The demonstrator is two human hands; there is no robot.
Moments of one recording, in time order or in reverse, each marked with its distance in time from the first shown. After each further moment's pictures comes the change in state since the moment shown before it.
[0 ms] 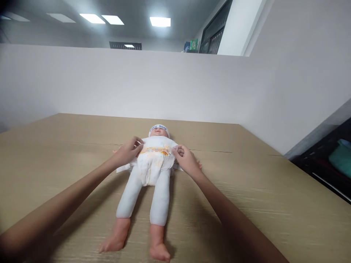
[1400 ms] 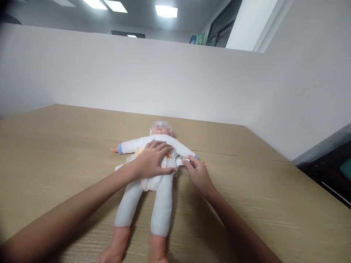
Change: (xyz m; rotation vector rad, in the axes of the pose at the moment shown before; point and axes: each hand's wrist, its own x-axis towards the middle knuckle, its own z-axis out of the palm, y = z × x) left_hand -0.007 0.056 0.060 0.489 -0.159 0.537; right_hand -0.032 0.003 -0.020 0.063 -0.056 0.072
